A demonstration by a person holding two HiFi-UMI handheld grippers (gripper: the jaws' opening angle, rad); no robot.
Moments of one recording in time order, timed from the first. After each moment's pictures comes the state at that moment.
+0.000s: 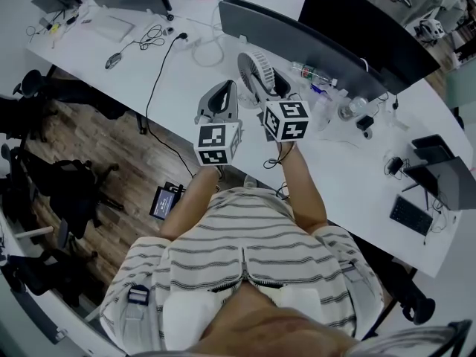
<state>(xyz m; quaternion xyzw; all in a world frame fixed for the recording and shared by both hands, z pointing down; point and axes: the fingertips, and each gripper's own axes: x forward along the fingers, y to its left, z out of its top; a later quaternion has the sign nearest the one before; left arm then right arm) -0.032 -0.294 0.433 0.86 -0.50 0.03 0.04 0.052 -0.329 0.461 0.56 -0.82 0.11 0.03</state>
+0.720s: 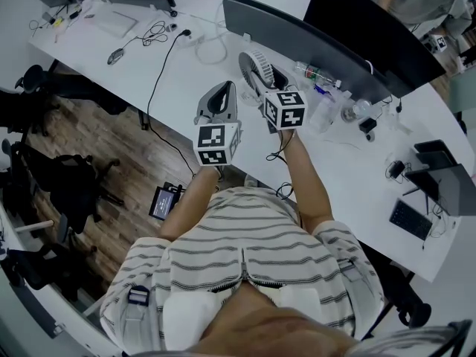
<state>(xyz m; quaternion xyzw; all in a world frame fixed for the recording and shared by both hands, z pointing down) -0.038 -0.301 0.444 0.85 -0.51 0.04 0.05 0.049 -0.366 0.502 0.53 -0.83 0.13 0.07</state>
